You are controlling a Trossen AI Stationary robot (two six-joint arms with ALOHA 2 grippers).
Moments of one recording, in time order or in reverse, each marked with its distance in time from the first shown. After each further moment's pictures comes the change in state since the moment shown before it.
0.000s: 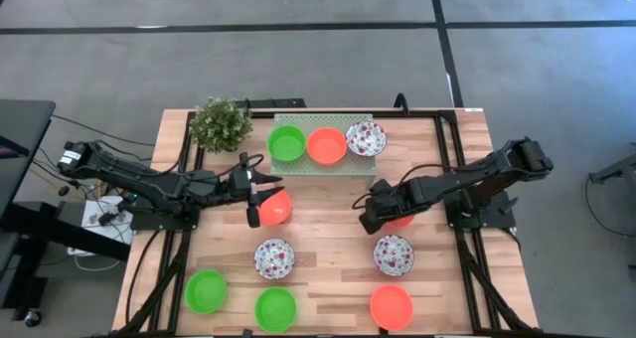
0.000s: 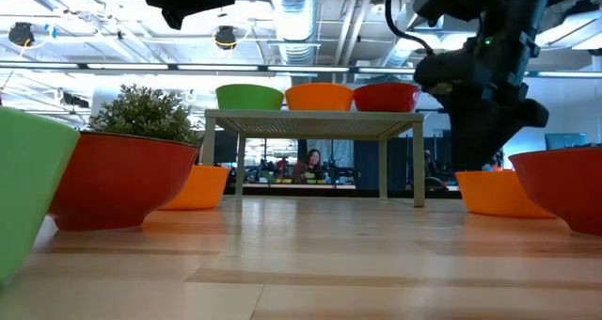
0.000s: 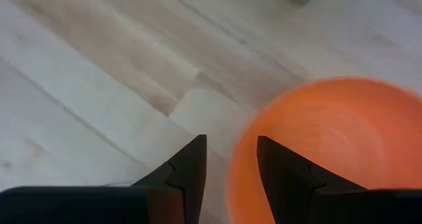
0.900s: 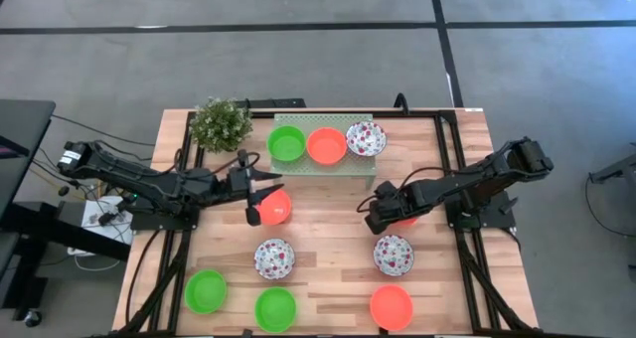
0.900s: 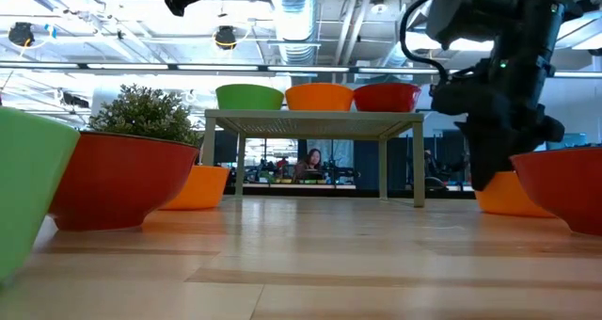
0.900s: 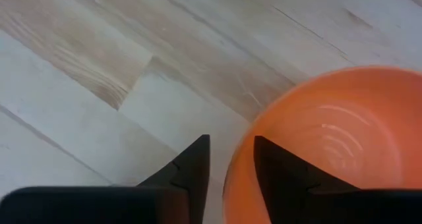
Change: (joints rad) left arm 0.000 0.000 0.000 0.090 0.000 0.126; right arm 0.009 0.000 -0.085 0.012 0.030 -0.001
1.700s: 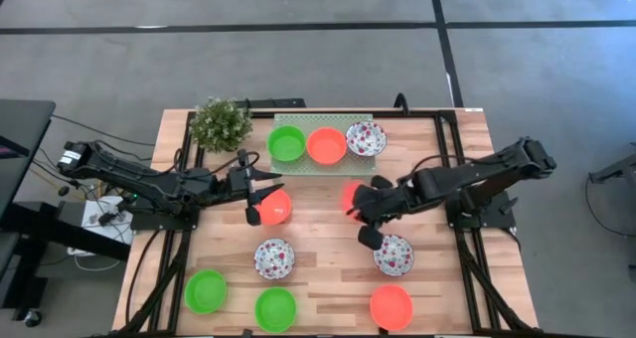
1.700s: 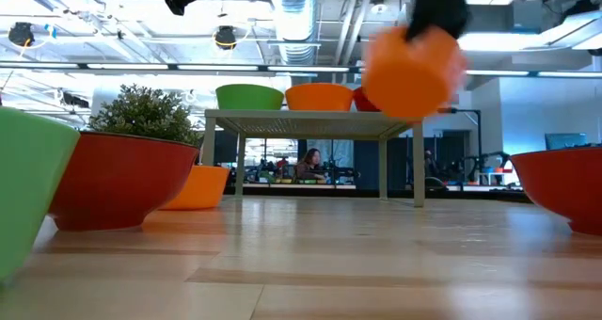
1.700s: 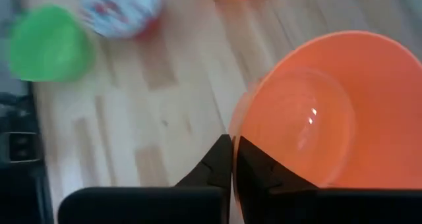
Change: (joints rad) left arm 0.000 0.000 0.000 0.006 0.000 -0.004; right arm 0.066 -0.024 0.486 -0.105 -0.058 -0.609
